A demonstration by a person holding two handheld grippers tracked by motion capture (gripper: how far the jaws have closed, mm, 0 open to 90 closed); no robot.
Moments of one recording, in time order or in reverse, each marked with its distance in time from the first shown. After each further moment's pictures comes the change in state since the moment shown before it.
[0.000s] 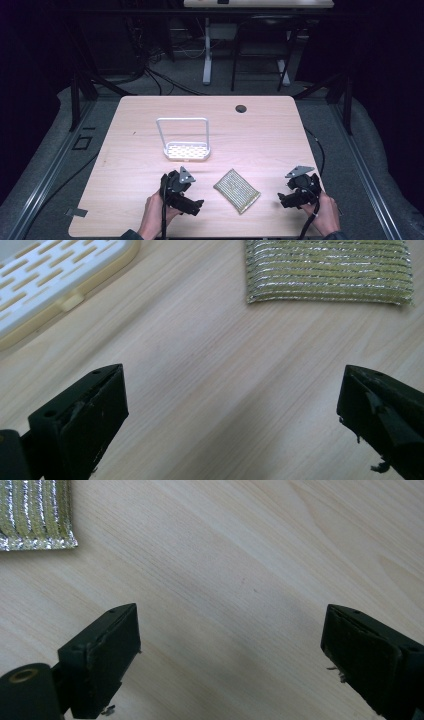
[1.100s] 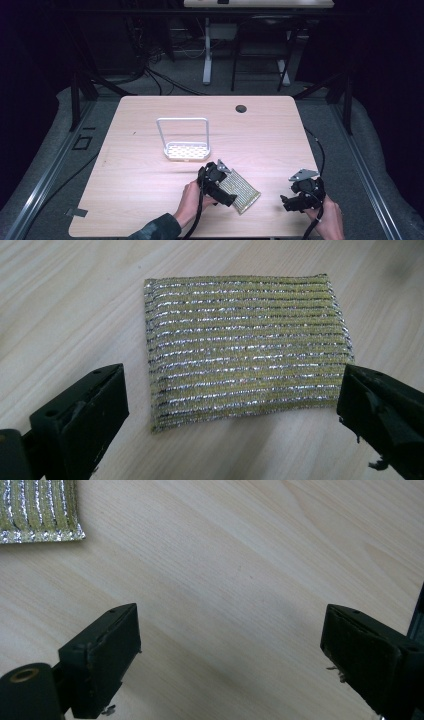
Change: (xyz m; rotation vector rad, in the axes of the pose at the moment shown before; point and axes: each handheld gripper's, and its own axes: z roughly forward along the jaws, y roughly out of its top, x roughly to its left) left arm -0.027 0.063 0.070 0.036 -0.193 0.048; right arm 0.003 -0.012 -0.014 -0.027 -0.031 0.033
